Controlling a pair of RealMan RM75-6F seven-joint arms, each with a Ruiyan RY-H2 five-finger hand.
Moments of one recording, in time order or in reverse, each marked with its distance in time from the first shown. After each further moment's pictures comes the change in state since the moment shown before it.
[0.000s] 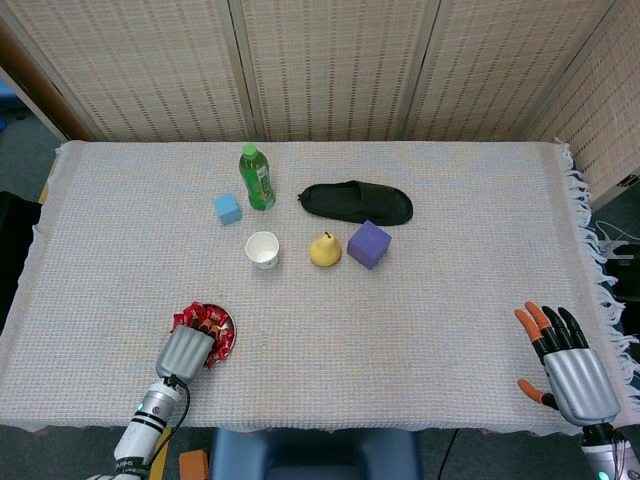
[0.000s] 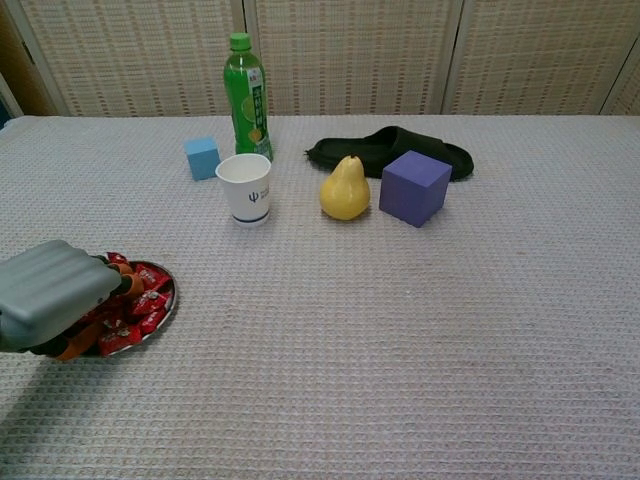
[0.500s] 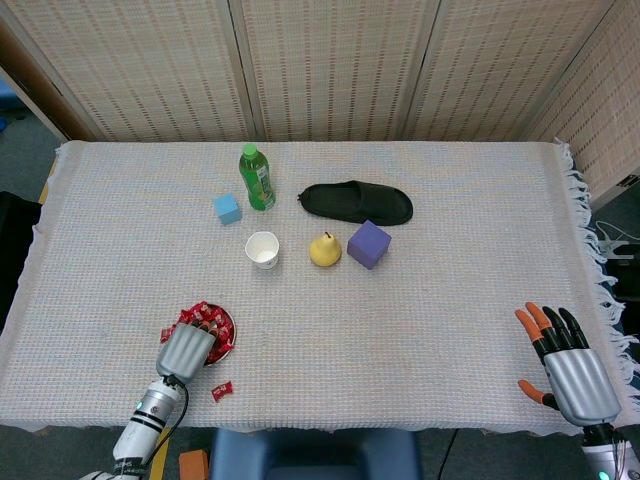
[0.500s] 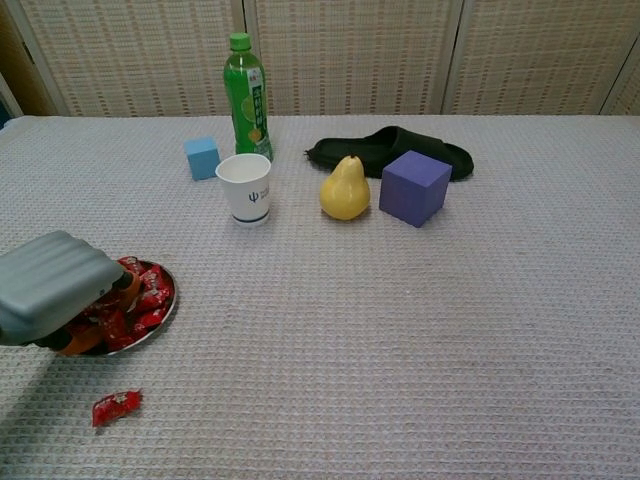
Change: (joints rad) left arm -0.011 -0.006 0.023 0.050 0.082 0.047 -0.102; right arm 0.002 0.002 -0.002 -0.003 0.006 -0.005 -0.005
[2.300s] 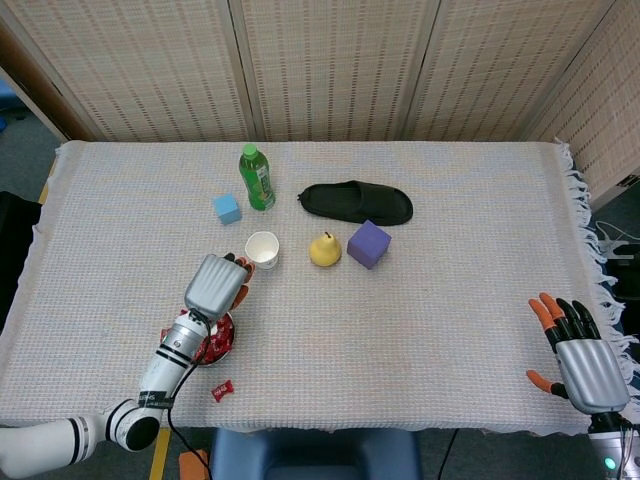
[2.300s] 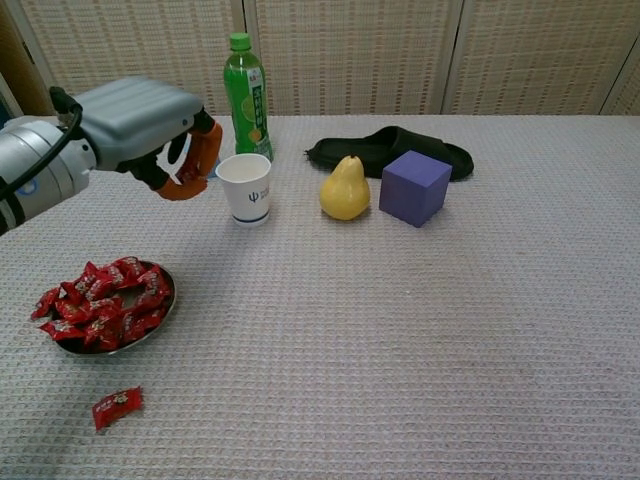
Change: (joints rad) left arm -0.287 0.051 -0.265 -0.034 -0.080 -0.131 -0.174; right arm 0.023 0.016 0.034 -0.002 0.097 -0.048 0.044
